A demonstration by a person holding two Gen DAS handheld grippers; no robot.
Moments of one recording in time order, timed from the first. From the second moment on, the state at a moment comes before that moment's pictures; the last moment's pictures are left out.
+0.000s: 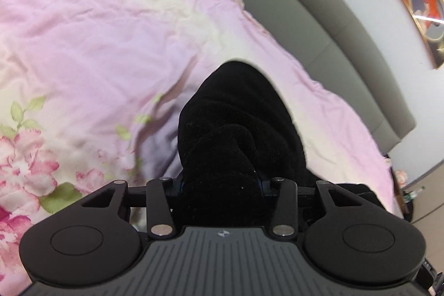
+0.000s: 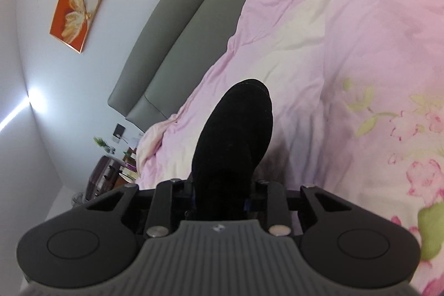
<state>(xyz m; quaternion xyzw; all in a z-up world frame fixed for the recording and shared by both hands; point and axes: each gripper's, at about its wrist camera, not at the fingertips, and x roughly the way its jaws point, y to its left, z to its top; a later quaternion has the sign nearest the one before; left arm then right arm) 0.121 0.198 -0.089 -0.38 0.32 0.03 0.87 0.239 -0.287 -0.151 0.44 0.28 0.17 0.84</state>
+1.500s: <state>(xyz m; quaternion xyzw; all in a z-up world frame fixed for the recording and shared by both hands) 0.126 0.116 -0.119 -0.07 0.41 -0.01 0.91 0.196 -0.271 -0.200 0.46 0.30 0.10 0.83</state>
